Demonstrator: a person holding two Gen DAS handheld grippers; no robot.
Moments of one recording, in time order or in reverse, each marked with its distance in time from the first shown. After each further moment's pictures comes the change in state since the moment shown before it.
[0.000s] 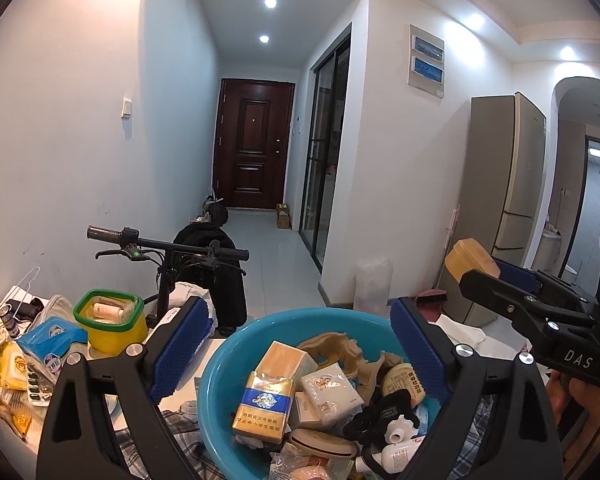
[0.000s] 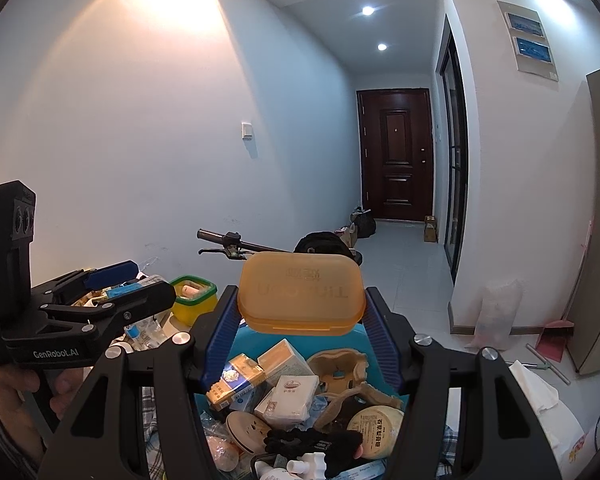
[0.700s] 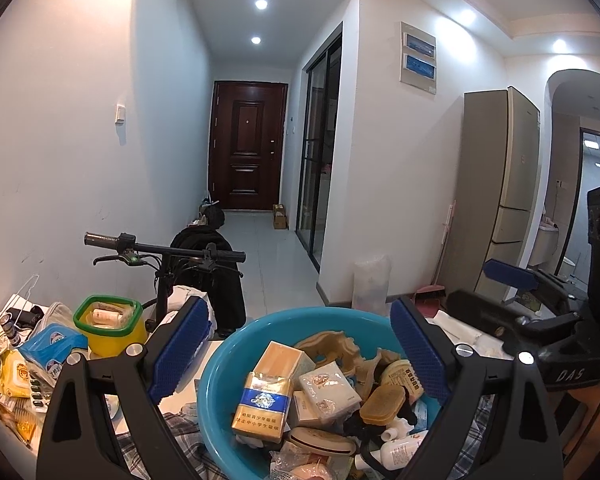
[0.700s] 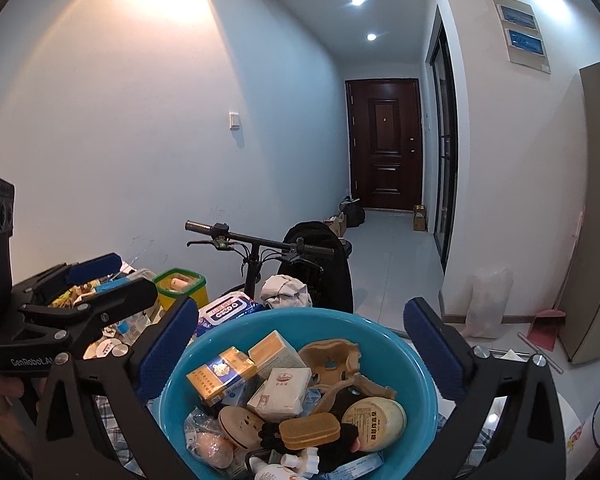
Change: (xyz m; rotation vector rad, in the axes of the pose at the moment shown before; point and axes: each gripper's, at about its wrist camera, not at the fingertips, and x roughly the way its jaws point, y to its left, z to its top) left arm -0.003 -0.003 0.000 0.019 -0.003 -0.015; right arm 0.006 0.002 -0.001 0.003 0.049 -0.047
